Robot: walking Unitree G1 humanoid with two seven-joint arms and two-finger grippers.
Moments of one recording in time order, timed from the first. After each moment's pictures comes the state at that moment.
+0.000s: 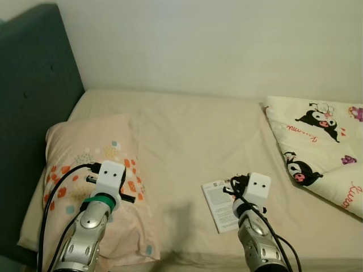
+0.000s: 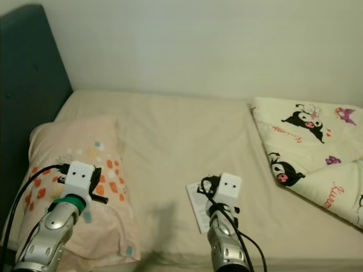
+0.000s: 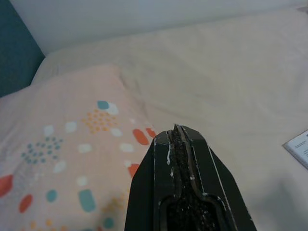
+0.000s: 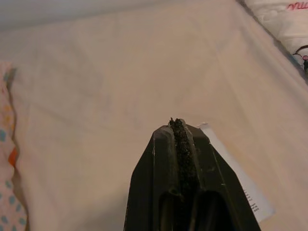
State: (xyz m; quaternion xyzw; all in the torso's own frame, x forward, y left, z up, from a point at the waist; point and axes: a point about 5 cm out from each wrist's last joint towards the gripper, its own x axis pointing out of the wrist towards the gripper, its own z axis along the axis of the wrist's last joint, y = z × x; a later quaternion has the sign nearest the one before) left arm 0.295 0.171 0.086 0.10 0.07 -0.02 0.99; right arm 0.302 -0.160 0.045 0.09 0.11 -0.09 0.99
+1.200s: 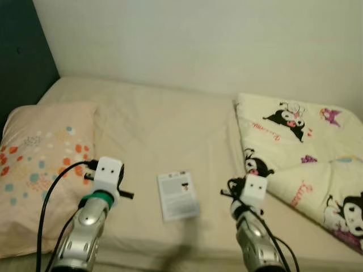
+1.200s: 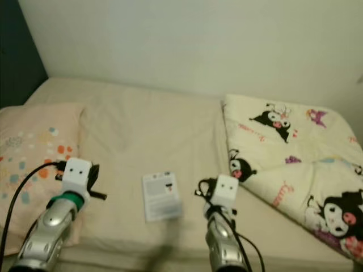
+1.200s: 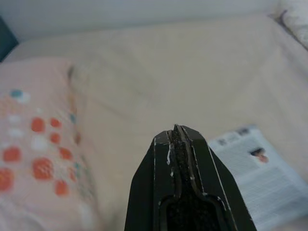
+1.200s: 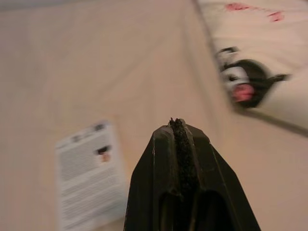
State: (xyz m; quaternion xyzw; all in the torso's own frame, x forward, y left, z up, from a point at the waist) left arm 0.294 0.171 0.084 0.08 0.08 -0.02 0.99; right arm 0.300 -0.159 0.040 0.08 0.12 -0.08 0.99
